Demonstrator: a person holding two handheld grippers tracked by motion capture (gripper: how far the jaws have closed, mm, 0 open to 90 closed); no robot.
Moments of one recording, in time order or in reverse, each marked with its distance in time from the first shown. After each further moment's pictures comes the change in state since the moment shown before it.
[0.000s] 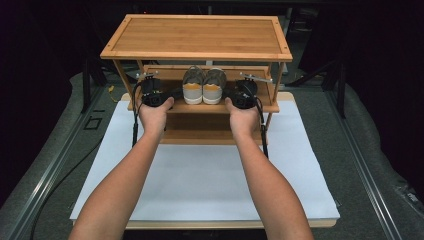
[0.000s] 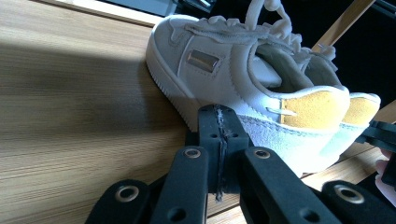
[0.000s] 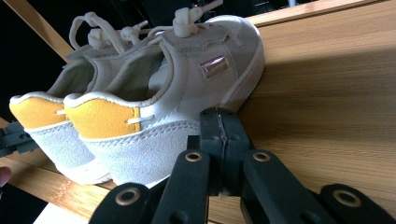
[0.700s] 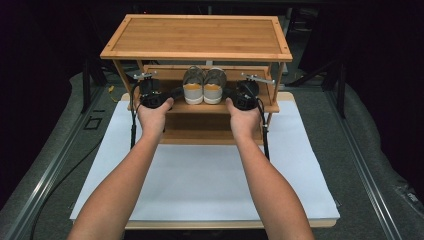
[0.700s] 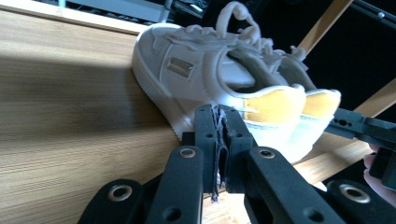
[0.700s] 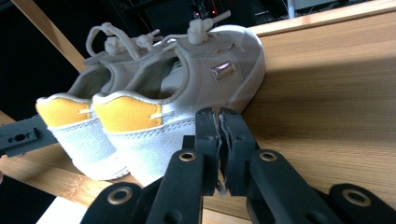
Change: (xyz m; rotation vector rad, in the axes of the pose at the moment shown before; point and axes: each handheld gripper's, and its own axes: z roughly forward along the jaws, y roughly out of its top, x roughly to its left) left arm -0.010 0.000 -0.014 -0.021 -0.029 0.031; right arm 0.004 -0.001 -0.013 -0.020 0.008 -0.019
